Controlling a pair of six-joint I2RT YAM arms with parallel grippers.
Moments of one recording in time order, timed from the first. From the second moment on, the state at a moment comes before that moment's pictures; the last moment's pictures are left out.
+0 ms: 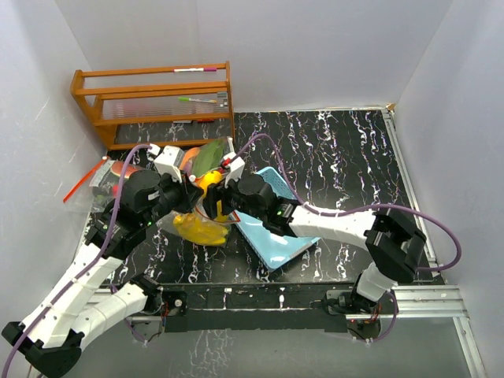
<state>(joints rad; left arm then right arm) -0.59 0.79 0.97 -0.58 0.01 -0.32 1.03 1.59 1.03 0.34 0.04 0.39</state>
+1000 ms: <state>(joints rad) -0.59 0.87 0.97 -0.53 -0.06 -0.30 1.07 1.30 0.99 -0.01 0.03 0.52</state>
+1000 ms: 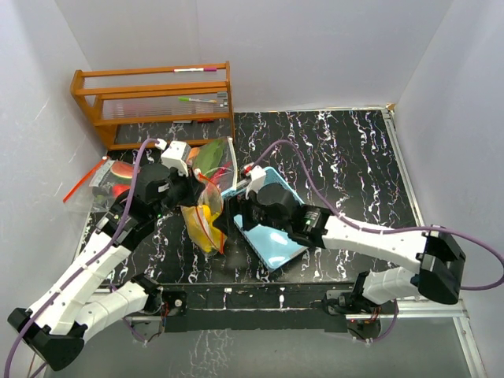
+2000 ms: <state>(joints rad) -0.59 0.88 0.99 -0.54 -0.07 -0.29 1.25 1.49 0.91 -0.01 0.32 0.81</state>
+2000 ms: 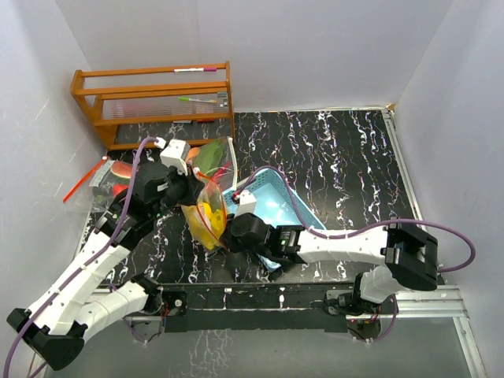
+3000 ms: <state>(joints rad) -0.59 0.93 1.26 -0.60 -0.30 -0.16 1.05 1.28 1.48 -0.54 0.43 0.54</state>
